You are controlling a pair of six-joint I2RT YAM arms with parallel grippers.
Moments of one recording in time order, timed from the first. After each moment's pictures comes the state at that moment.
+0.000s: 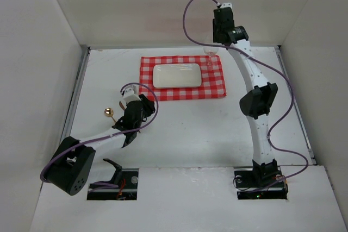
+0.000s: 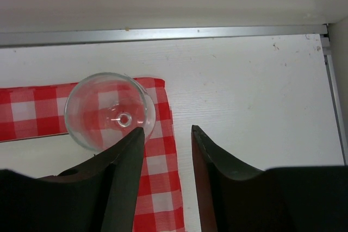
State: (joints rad) left arm -0.51 1.23 0.35 0.49 -0.33 -0.69; right arm 0.33 2.37 2.64 -0.86 0.47 0.09
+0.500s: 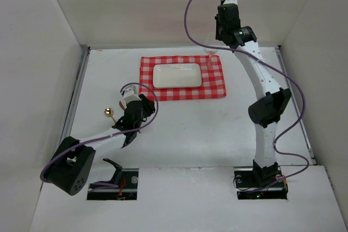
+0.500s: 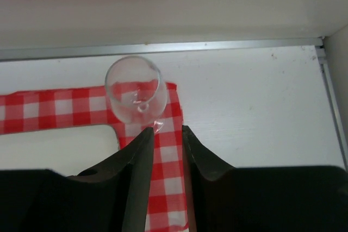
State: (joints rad) left arm -0.51 1.23 0.35 0.49 -0.33 -0.69; right arm 0.36 2.14 2.45 -0.79 0.46 0.12
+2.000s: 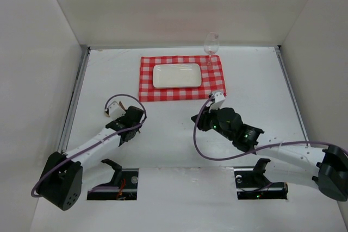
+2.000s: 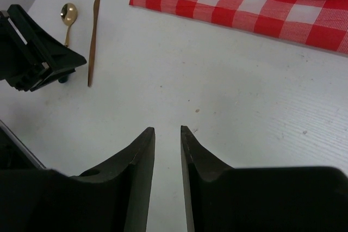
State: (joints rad) left arm -0.50 1.07 0.46 -0.45 -0.54 -1.17; right arm 0.92 1.03 0.55 0.15 0.20 0.48
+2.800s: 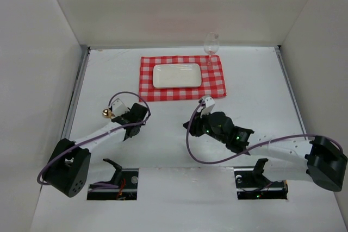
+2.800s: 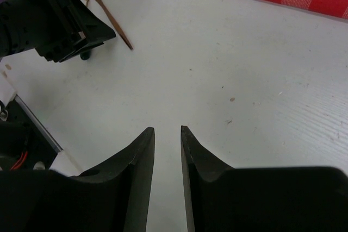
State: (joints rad) left arm -0.52 1.21 0.51 -0.41 -0.60 -1.16; right arm 1.00 1.15 0.53 0.26 0.17 0.52
